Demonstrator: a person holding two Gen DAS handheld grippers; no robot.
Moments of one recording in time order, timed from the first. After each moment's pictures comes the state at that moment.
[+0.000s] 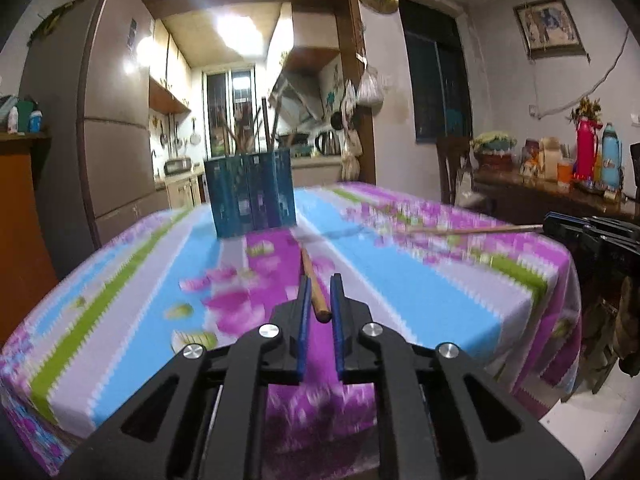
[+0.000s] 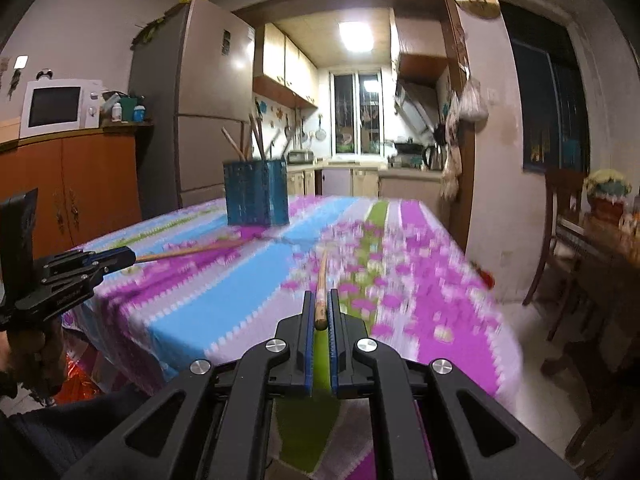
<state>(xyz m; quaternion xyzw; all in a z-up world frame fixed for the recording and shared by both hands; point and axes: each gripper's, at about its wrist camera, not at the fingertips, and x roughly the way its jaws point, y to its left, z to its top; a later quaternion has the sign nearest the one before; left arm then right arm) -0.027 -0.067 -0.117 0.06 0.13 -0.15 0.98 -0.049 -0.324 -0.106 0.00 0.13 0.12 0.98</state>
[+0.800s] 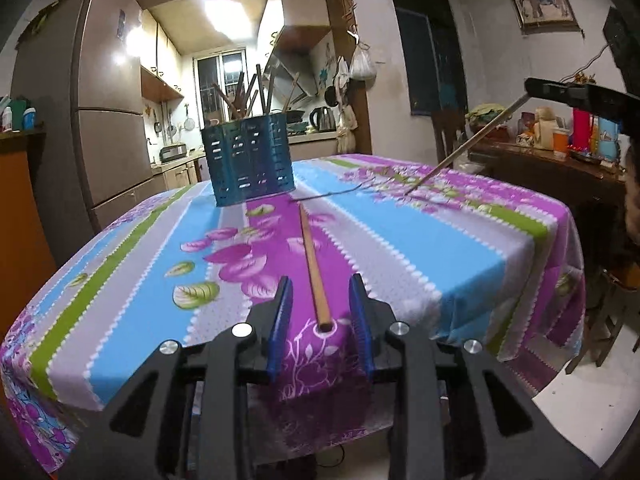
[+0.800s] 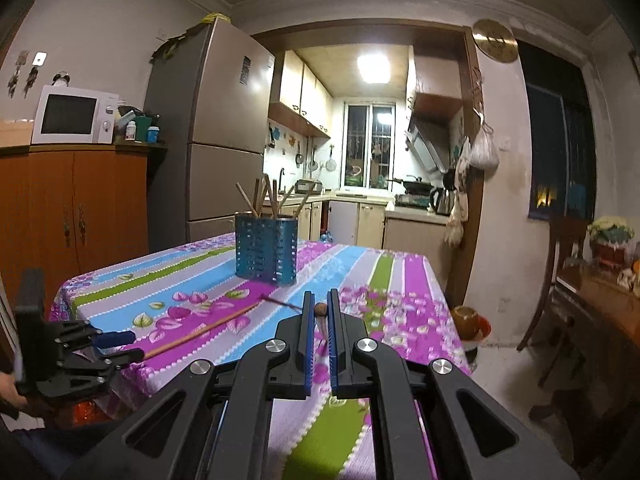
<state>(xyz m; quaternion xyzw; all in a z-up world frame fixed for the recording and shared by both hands) -0.035 -0.063 -0.160 0.09 0.18 -0.15 0.97 -0.044 -0.317 -0.050 -0.02 0.10 0.13 0.99</state>
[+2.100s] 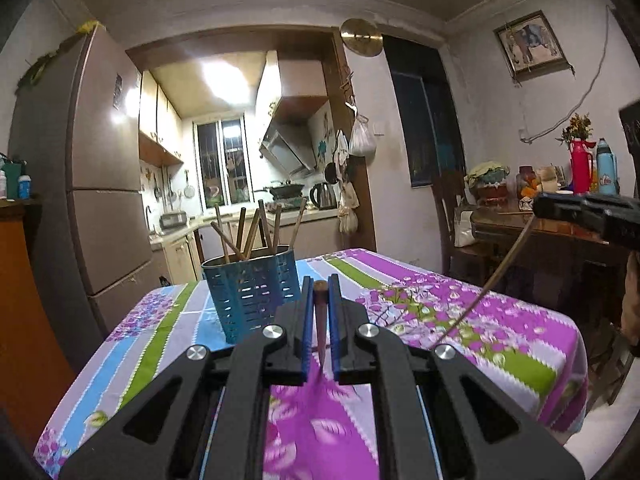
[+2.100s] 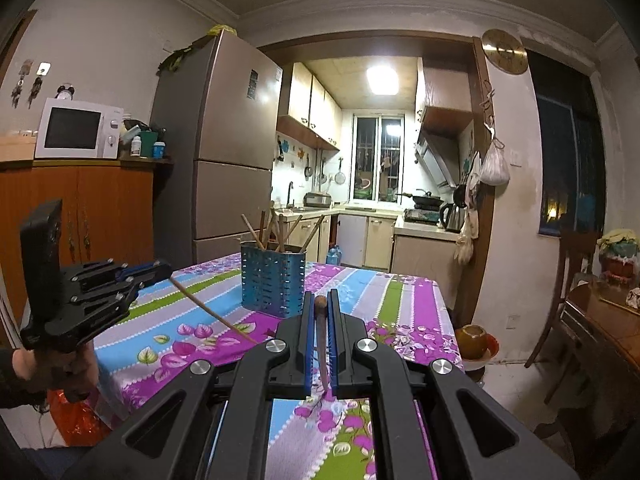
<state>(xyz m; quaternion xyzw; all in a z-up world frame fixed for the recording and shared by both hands) 0.025 -0.076 -0.029 0.08 0.06 -0.17 0.98 -0.005 -0.311 0.003 -0.03 0.08 0.15 0.98</state>
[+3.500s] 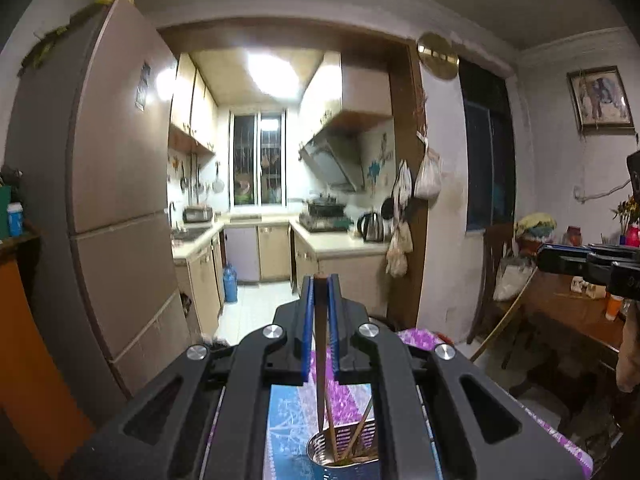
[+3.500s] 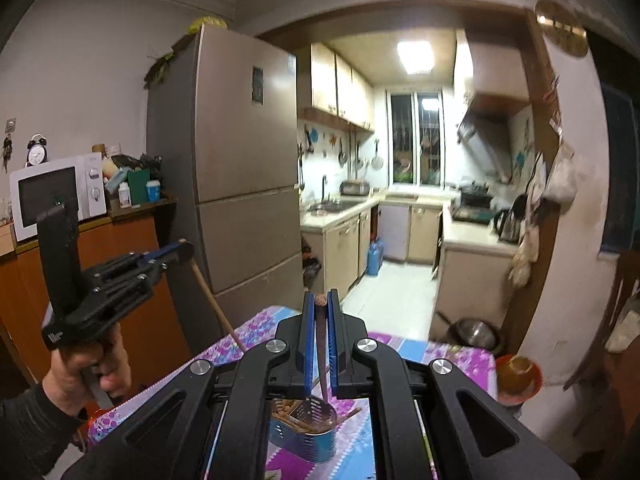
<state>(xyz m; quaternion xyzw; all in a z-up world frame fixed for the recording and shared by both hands) 0.245 0.013 0.176 0.01 0.08 -0.12 0.99 0.260 -0.229 0.230 0.00 0.15 0.23 0.96</state>
